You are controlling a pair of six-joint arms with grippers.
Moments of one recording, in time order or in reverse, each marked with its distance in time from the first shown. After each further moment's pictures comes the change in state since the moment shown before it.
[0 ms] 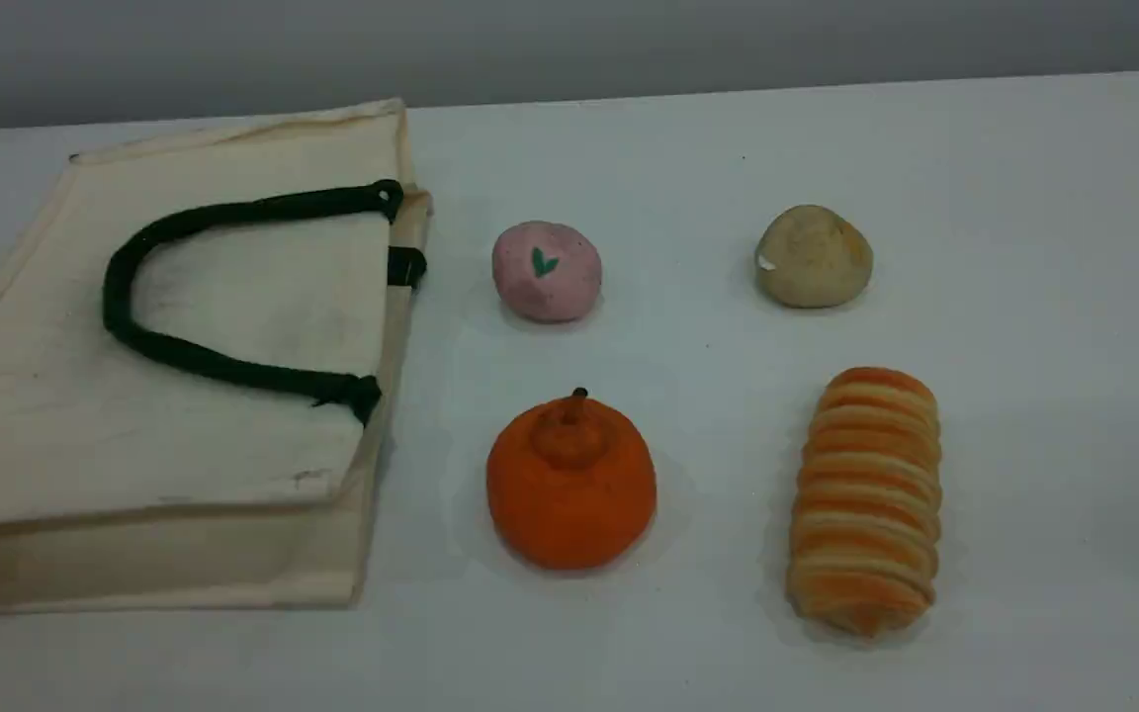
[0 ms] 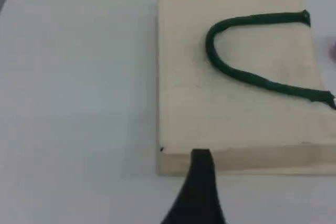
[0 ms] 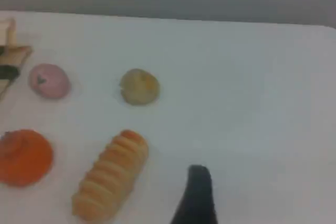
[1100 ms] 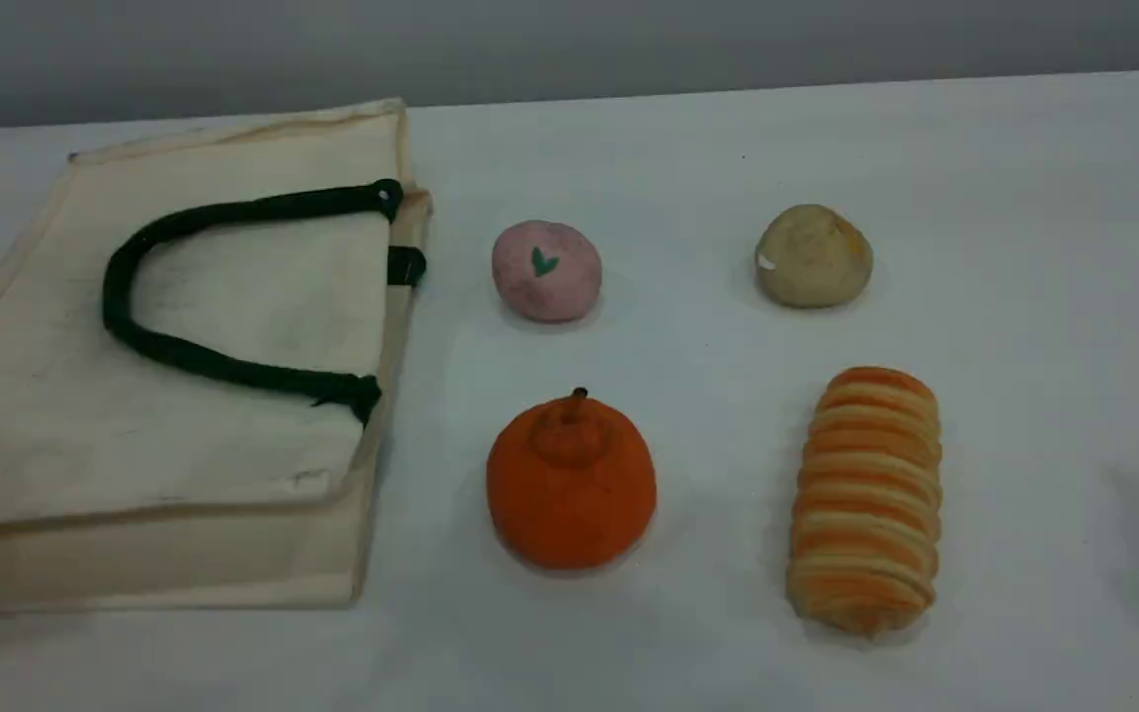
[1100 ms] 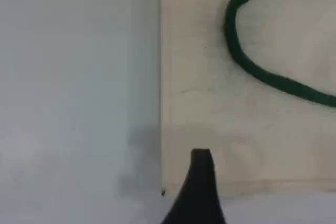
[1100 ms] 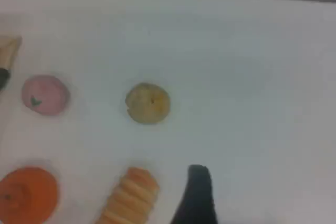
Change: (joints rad) left arm -0.045 1.110 -0.411 0.075 -0.212 -0.099; right arm 0.081 1.044 -0.566 -0.059 -0.140 0.085
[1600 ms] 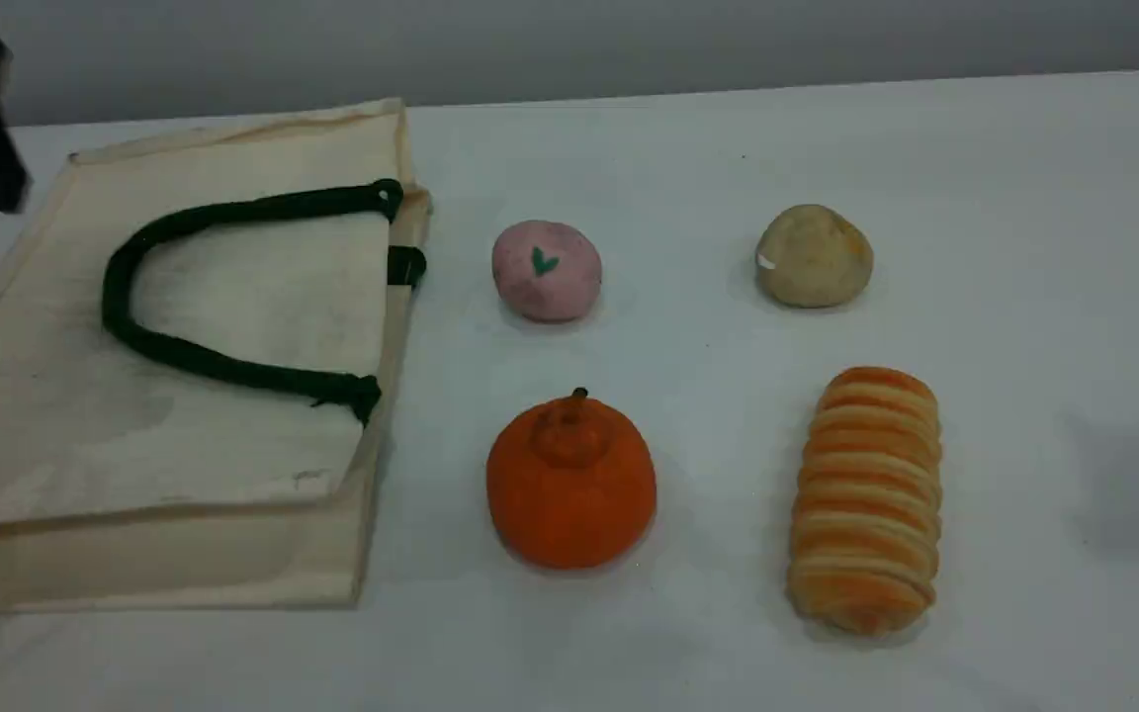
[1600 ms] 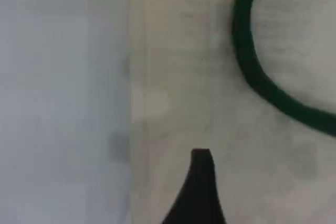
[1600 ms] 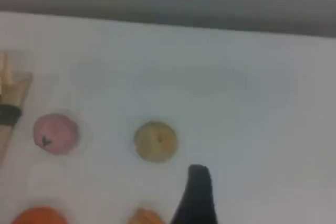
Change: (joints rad) left arm 0.000 0.494 -0.021 -0.008 -0.303 -0.016; right arm 0.000 0.084 -0.123 0.011 -0.029 0.000
